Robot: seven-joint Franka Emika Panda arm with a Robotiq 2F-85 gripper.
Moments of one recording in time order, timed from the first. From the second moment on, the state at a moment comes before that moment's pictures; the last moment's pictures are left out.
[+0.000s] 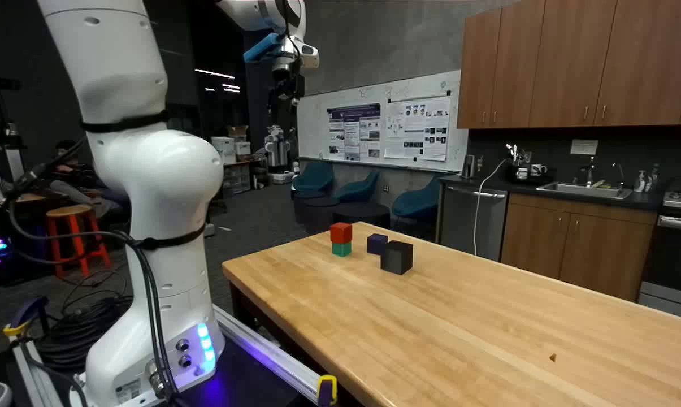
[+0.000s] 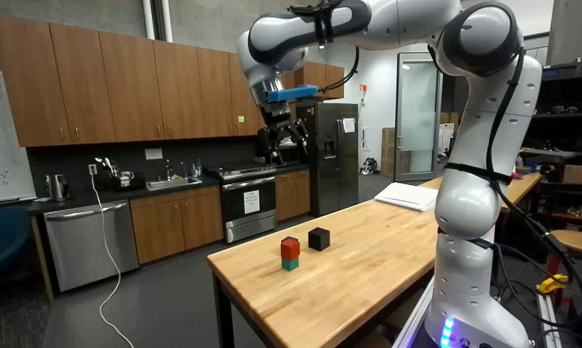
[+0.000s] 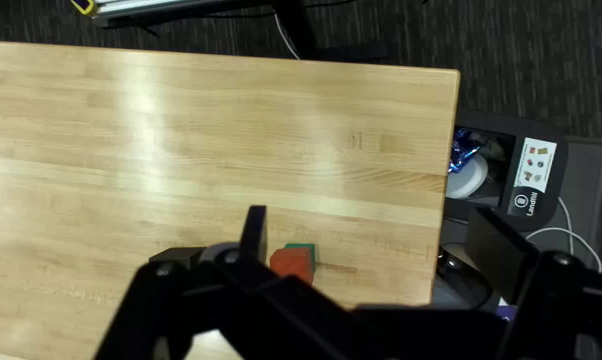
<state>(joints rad) 0.04 -0.19 0.27 -1.85 0.01 1.35 0.44</state>
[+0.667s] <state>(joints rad) 0.07 -0.19 0.24 -1.89 0.01 1.51 0.42</state>
